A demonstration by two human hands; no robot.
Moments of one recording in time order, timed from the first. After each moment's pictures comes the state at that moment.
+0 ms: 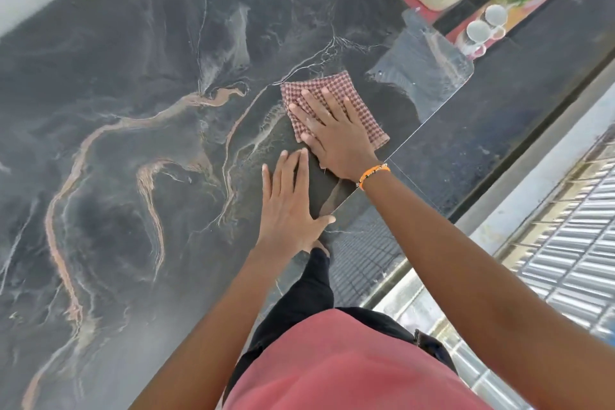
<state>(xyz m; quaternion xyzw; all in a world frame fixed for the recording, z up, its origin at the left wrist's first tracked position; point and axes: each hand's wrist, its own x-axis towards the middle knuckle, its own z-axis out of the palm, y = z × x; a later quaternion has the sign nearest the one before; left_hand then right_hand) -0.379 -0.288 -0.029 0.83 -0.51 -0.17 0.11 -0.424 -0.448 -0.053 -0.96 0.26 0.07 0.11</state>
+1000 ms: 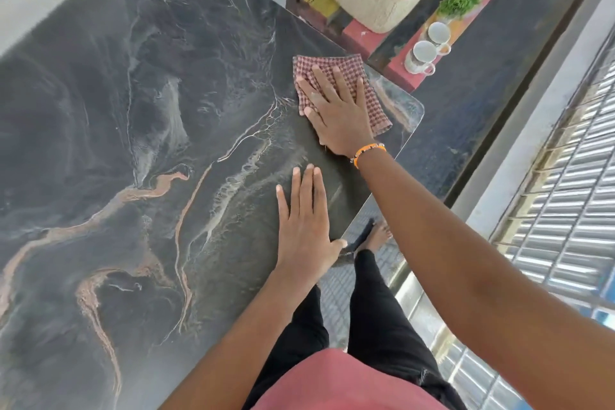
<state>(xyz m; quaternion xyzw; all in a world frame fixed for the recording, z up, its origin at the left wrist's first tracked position) -0.397 -0.404 -0.025 0.78 -0.59 -0.20 0.02 -0.418 -0.596 -0.057 -0.90 0.43 0.04 0.11</state>
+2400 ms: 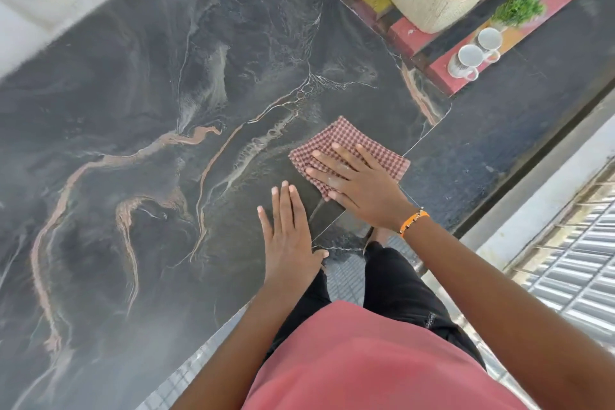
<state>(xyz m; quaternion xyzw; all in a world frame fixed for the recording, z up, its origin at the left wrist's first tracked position) -0.424 -0.331 -0.016 0.86 -0.45 -0.22 0.00 -0.510 -0.500 -0.055 -0.98 0.12 0.08 0.10</state>
